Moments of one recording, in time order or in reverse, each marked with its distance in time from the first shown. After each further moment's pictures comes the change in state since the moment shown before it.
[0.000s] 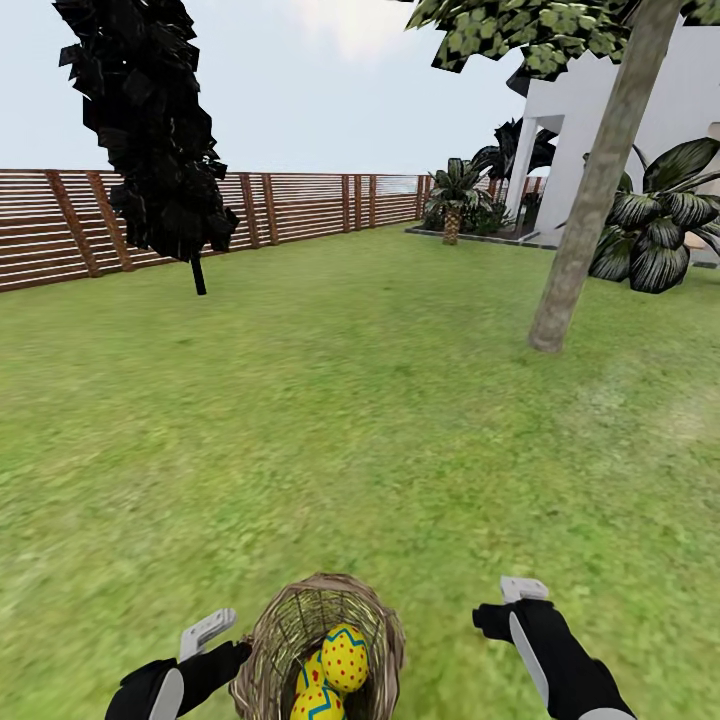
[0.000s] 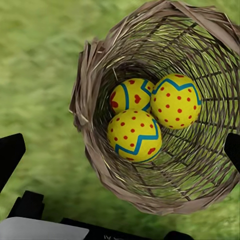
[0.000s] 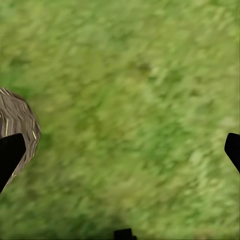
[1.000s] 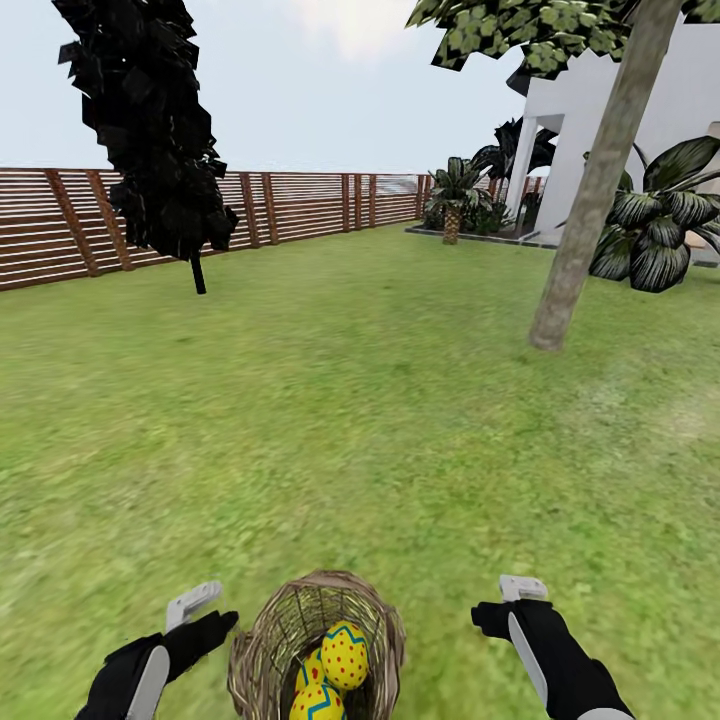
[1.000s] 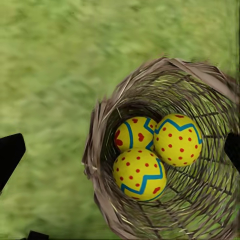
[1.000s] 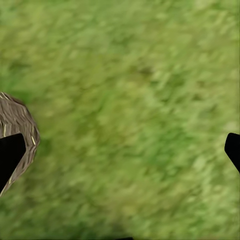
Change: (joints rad) left arm -0.018 0.036 0.007 -0.092 0.002 -0.010 -0.001; right arm 0.000 0.003 0.000 0.000 0.002 -0.021 0.000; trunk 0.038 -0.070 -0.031
